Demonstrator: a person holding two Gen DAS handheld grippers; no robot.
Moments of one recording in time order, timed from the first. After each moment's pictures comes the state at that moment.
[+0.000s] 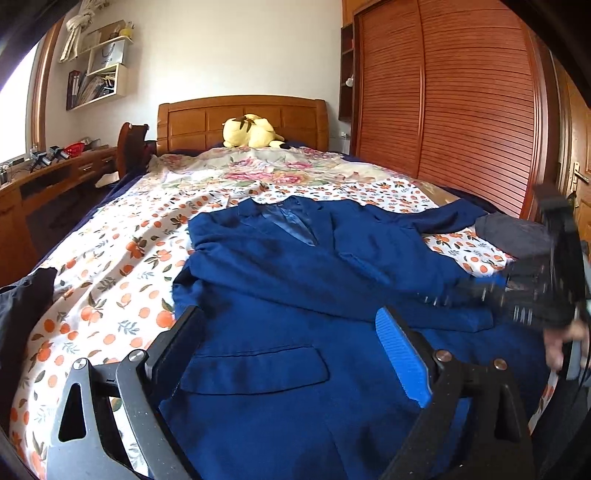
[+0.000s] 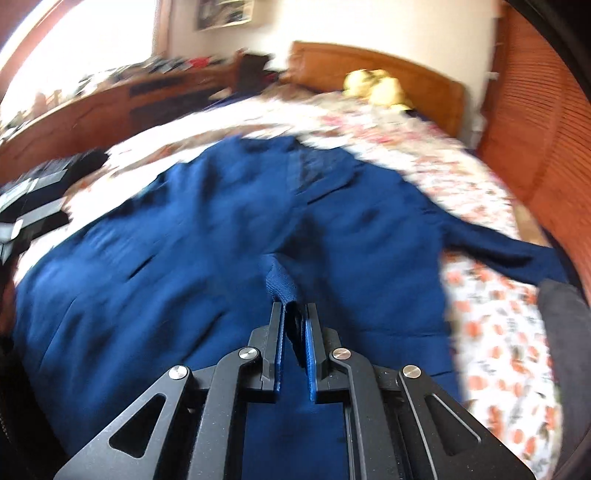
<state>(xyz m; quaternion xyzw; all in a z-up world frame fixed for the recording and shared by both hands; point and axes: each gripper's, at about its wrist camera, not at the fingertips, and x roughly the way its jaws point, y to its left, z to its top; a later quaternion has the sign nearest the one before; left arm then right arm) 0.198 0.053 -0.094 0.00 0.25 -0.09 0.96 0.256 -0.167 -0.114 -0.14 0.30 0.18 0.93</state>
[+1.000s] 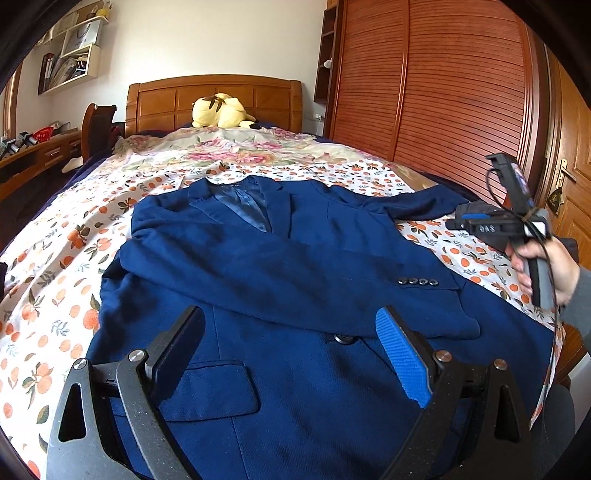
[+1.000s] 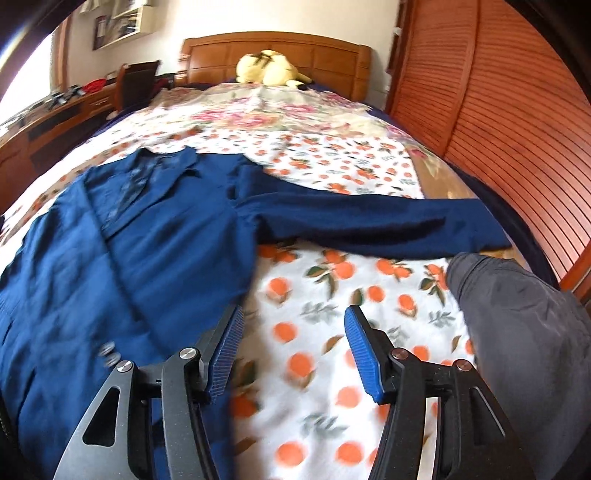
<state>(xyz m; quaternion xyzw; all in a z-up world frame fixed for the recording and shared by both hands) 0.238 0.005 -0.112 -0.02 0.28 -0.14 0.95 0.385 -0.296 -0.110 -0.08 0.33 0.04 0.94</state>
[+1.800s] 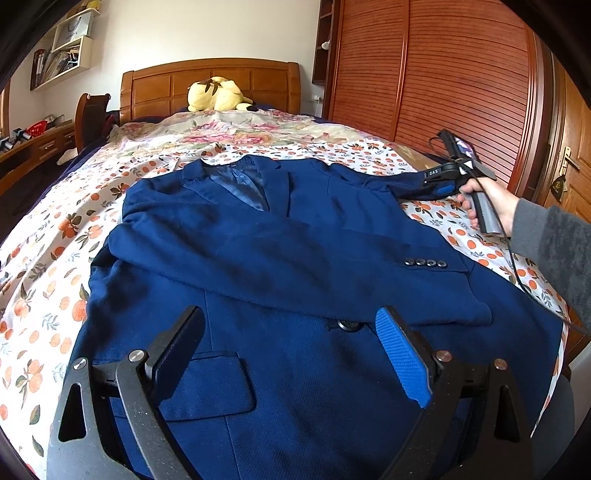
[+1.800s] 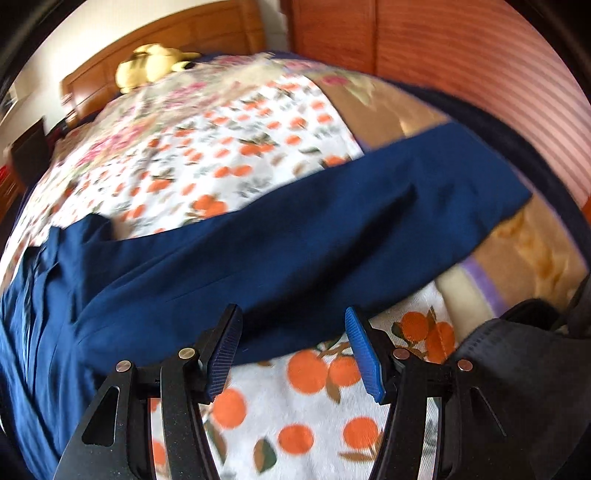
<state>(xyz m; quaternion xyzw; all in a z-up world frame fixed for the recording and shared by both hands) 0.248 -0.002 -0.126 -0.01 0.32 -0.14 0.94 0.587 -0.379 -0.153 0.10 0.42 -0.07 0.90</state>
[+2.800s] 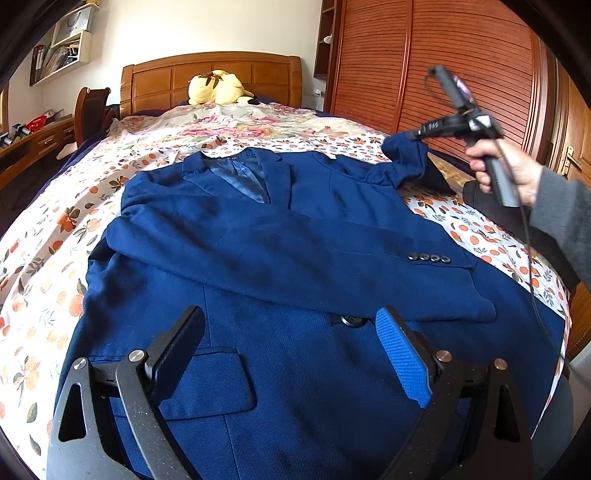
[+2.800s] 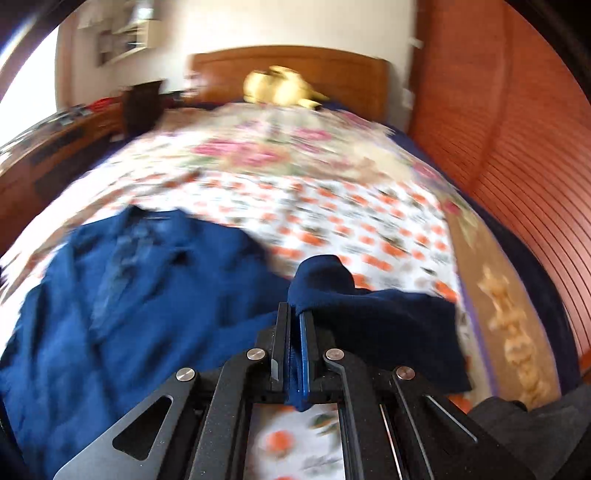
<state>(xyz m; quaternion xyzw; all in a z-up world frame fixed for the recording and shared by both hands) 0.252 -0.001 -0.130 -0.01 0.33 -0.14 0.93 0.537 -0.249 -0.077 -0.08 0.31 0.11 0.94</state>
